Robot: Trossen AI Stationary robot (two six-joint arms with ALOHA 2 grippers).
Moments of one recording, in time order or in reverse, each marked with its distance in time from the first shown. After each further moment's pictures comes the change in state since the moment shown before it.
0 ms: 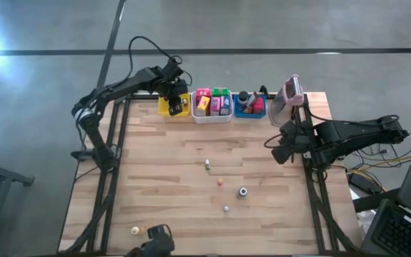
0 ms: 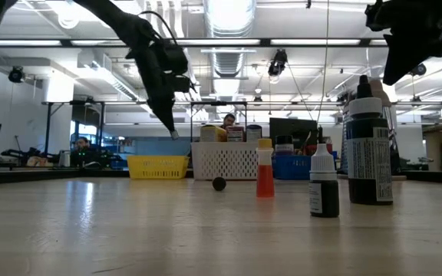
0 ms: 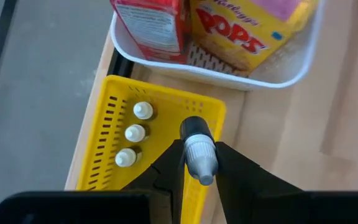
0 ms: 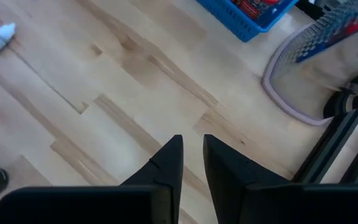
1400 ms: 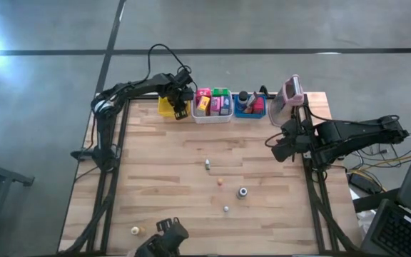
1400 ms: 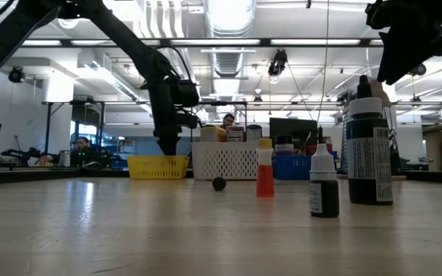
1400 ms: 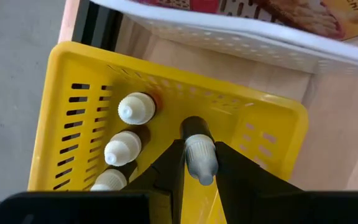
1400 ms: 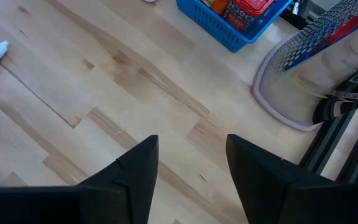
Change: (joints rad) left arm 0.002 0.241 0.025 0.071 -0.083 -0.008; right arm 0.000 -0.009 -0.001 -0.003 0.055 0.027
